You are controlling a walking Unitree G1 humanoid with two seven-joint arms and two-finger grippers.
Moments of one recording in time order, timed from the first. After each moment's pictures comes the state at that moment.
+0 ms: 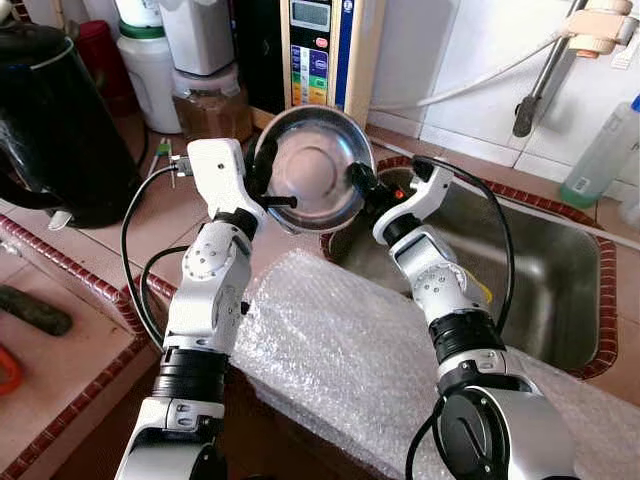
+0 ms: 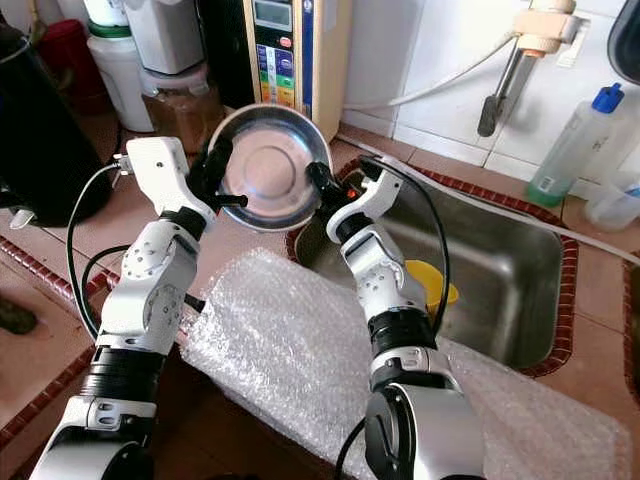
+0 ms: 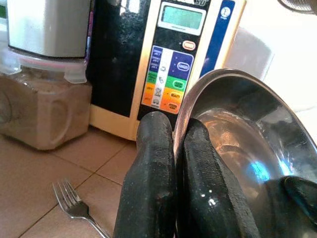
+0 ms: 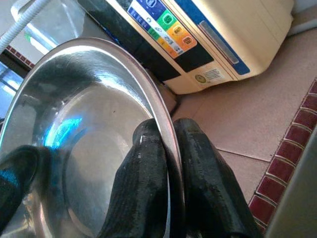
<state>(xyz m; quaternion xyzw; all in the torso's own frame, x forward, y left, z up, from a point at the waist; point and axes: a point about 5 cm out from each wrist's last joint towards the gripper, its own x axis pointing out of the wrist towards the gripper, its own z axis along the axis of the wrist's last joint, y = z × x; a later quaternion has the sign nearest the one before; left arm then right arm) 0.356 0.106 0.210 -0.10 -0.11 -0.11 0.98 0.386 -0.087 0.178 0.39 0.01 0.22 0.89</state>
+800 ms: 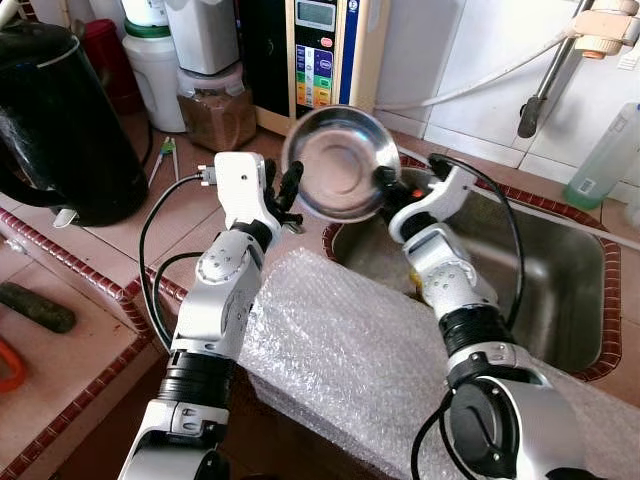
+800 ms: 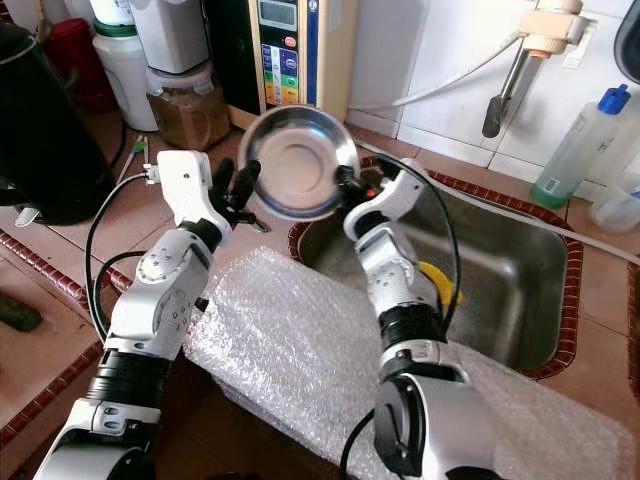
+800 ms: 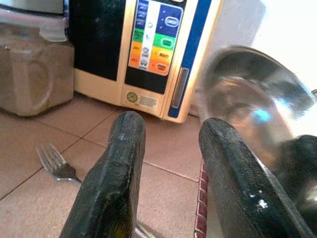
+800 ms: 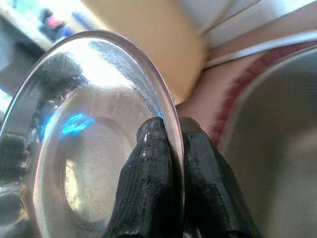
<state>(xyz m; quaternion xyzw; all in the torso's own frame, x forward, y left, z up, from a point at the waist) 0.353 0.096 0.191 -0.09 -0.06 -0.14 0.98 0.396 -0.128 0.173 0.37 0.00 0.08 0.93</state>
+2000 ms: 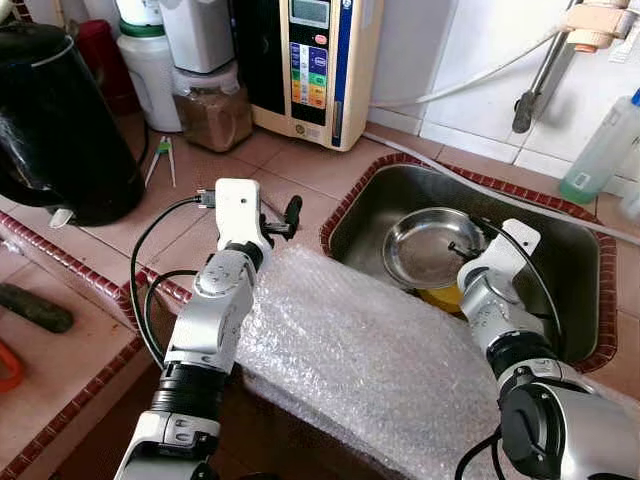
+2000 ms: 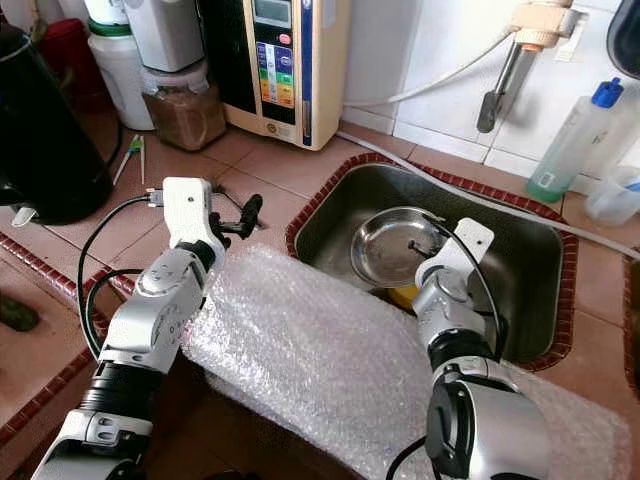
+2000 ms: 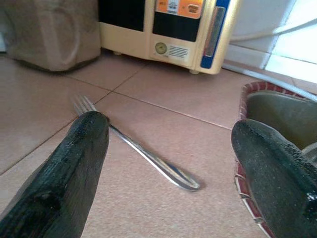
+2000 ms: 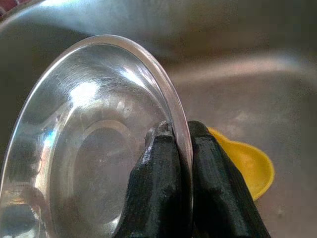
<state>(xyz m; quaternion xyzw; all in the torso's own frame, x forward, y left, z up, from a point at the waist) 0.351 0.109 0.164 -0.04 0.02 -0.09 1.00 0.372 -0.202 0.099 0.18 0.16 -0.18 0.95</state>
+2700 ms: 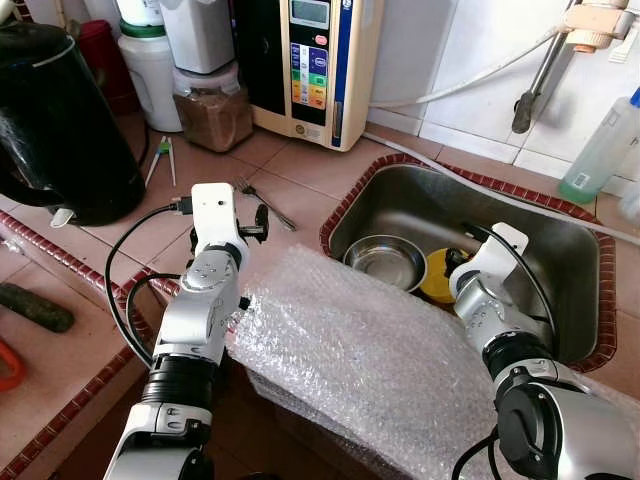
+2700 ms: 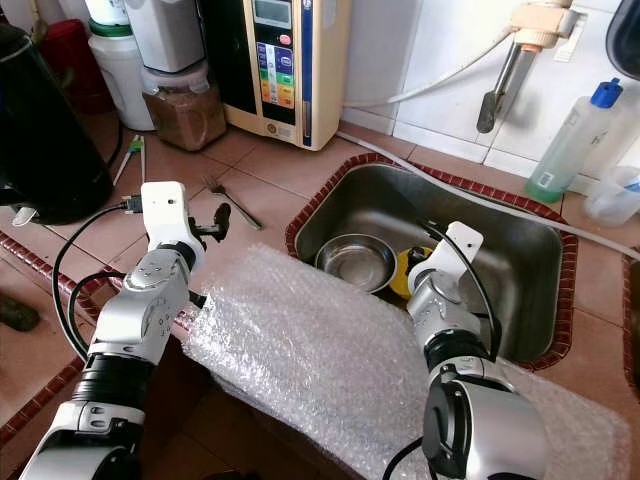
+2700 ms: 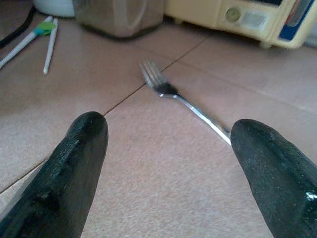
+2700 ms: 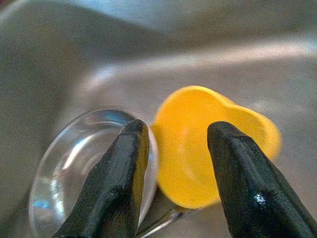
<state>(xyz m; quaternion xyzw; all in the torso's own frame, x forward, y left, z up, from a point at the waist) 0.360 0.136 0.151 -0.03 0.08 0.02 1.00 0.373 -0.191 0.097 0.18 0.17 -0.14 0.96</state>
